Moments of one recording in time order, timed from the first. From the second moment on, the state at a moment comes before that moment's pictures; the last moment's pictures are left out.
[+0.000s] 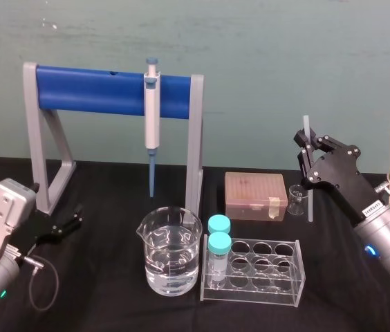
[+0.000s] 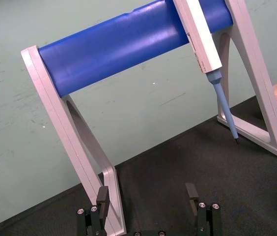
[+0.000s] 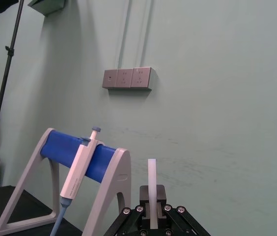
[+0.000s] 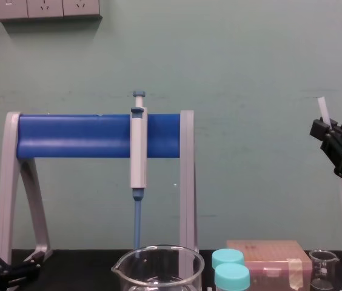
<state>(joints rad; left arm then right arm) -0.20 0.60 0.45 -1.41 -0.25 -0.12 0.03 0.26 0.32 -0.19 -1.32 0.32 -0.51 0.47</state>
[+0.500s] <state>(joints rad) -0.20 0.60 0.45 -1.41 -0.25 -0.12 0.03 0.26 0.32 -0.19 -1.32 0.32 -0.51 0.47</state>
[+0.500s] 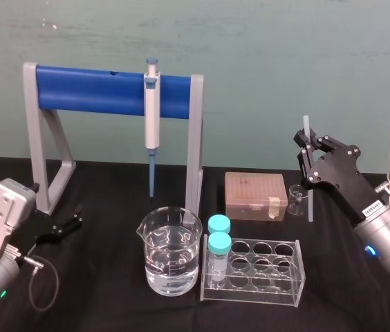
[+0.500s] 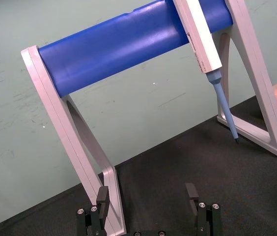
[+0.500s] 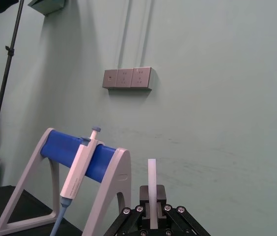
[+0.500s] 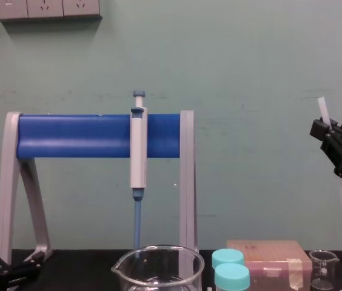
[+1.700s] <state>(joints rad) -0.20 0.60 0.45 -1.41 -0.25 -0.12 0.03 0.26 0.32 -0.19 -1.32 0.32 -0.51 0.47</state>
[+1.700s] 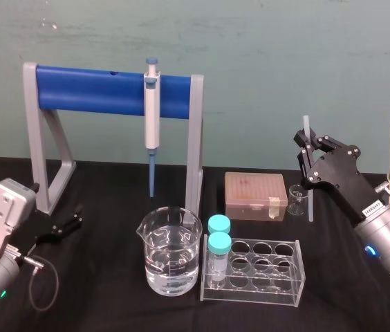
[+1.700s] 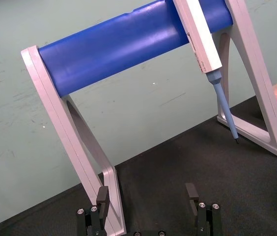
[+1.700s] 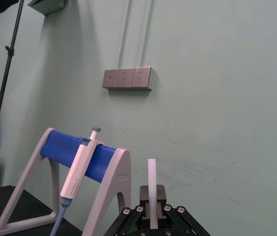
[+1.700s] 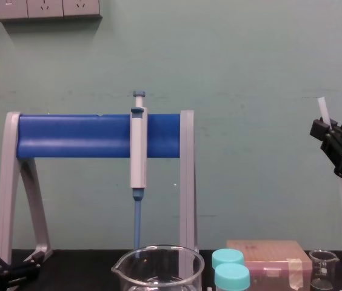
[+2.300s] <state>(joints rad) -0.20 0.60 0.45 -1.41 -0.25 -0.12 0.03 0.26 0.32 -0.19 -1.32 0.32 -0.51 0.47</state>
